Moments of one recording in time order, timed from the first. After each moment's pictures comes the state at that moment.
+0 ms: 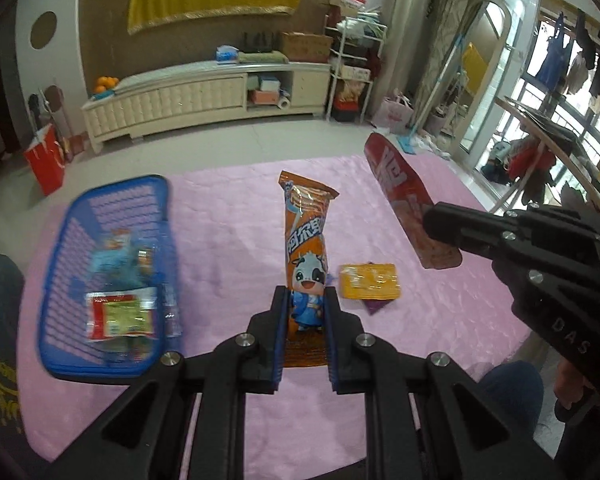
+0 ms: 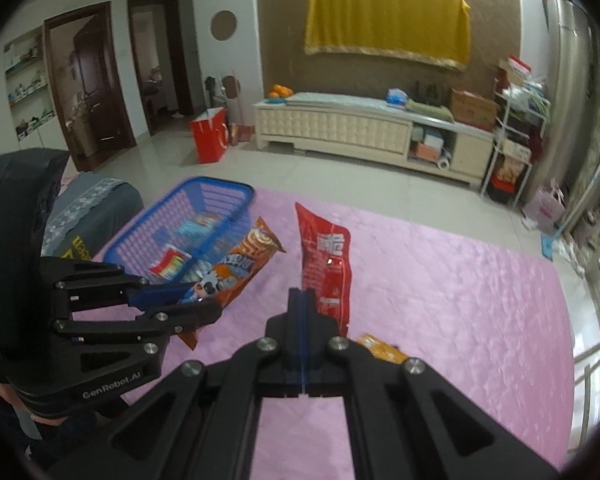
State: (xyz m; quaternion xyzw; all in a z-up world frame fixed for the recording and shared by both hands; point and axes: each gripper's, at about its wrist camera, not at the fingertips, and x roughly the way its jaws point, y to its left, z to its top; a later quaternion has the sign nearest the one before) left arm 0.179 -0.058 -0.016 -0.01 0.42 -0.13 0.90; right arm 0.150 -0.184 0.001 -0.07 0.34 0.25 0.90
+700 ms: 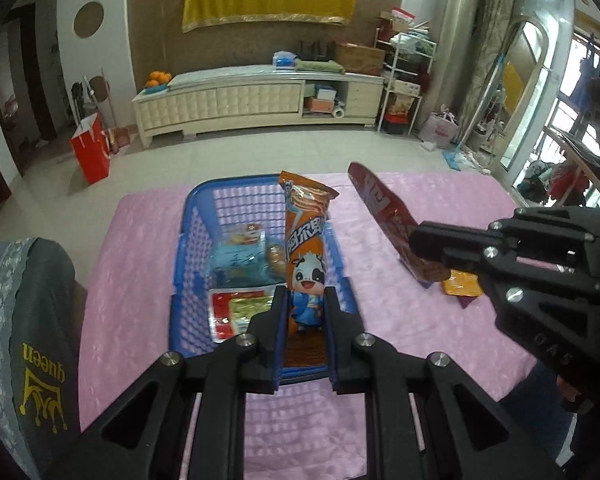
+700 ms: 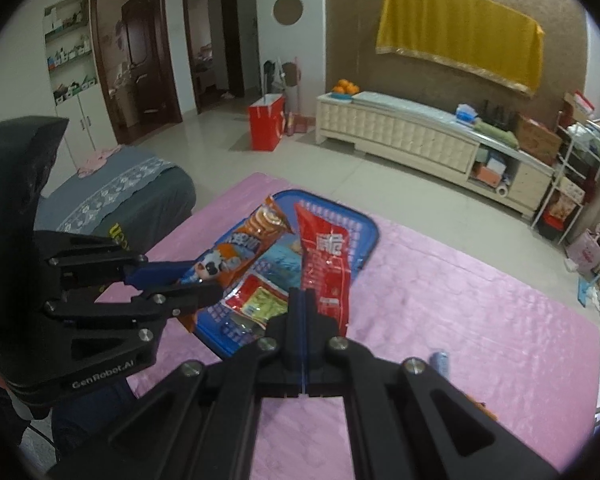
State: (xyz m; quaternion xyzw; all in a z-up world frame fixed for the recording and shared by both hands) left arm 0.176 0.100 -0.007 -0.02 0.42 -0.07 0.91; right arm 0.170 -0.023 -0.009 -0.12 0.35 0.32 0.87
